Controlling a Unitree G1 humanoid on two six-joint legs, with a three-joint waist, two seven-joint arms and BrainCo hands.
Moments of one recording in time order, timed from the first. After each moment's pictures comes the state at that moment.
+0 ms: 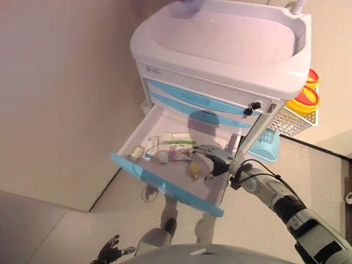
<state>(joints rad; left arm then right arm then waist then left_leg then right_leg) 0.16 0.26 -0.01 1.24 -0.08 -0.31 -0.09 -0.33 -0.52 0.55 0.60 -0.73 -0.48 -0.08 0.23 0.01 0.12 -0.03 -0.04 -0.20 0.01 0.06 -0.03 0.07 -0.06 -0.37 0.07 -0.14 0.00</state>
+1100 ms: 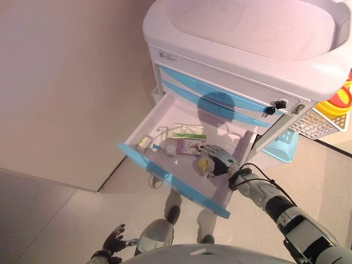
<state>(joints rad) 0.13 0.25 -0.07 1.23 -0.08 -0.37 -0.10 -0.39 -0.44 0.56 0.78 -0.82 -0.37 -0.30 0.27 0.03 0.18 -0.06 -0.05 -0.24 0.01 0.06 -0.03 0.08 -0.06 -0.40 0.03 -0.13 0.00</state>
